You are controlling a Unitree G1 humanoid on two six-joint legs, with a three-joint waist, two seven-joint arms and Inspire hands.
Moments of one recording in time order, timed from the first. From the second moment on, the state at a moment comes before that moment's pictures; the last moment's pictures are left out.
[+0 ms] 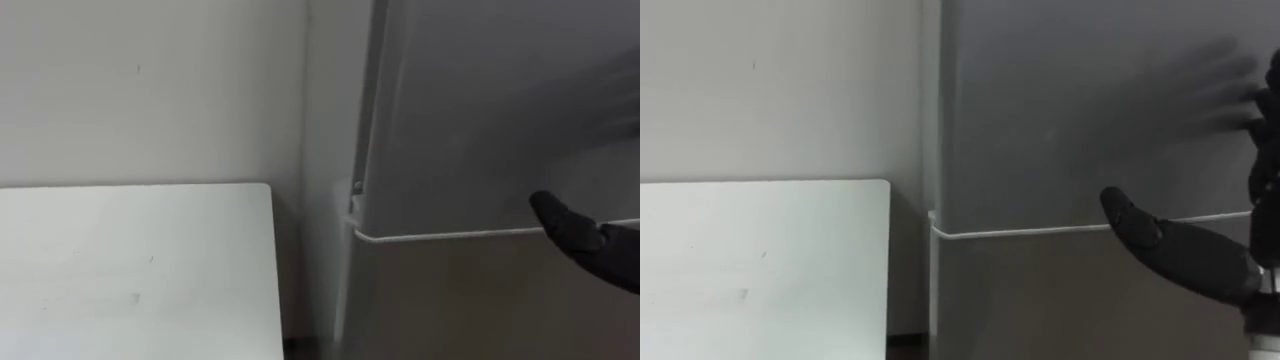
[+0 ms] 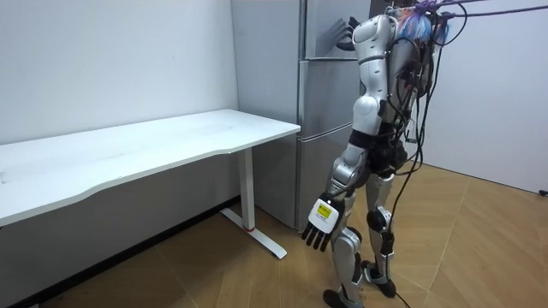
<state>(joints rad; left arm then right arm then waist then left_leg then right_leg) 0.34 0.22 0.15 1.13 -0.04 -0.09 0.01 0.08 -0.42 -0.14 -0.48 0.15 -0.18 -0.35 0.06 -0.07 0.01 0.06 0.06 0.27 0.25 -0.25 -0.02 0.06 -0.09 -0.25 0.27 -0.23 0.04</state>
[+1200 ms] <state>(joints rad) 0.32 0.26 0.09 1.09 -0.01 0.02 -0.02 0.03 -0.41 -0.06 -0.15 -0.14 -0.28 -0.33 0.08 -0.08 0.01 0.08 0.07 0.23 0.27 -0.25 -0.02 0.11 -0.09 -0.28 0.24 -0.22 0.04</state>
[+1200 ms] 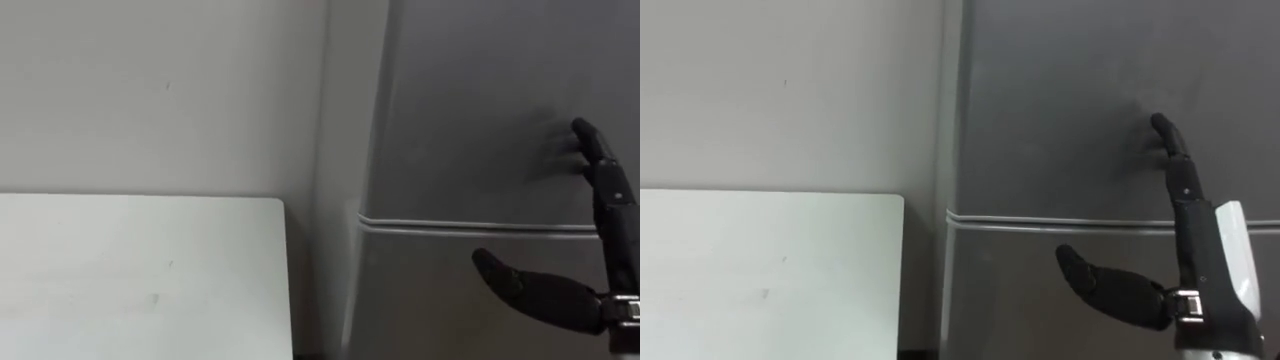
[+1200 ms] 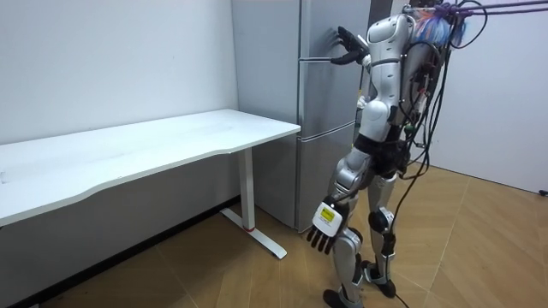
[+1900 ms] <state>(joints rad) 0.32 0.27 0.10 1.03 0.05 0.07 -0.03 0.03 -0.42 -0.07 0.05 -0.16 -0.28 -0.30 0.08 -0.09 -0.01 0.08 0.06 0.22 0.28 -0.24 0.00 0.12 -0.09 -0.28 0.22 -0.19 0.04</state>
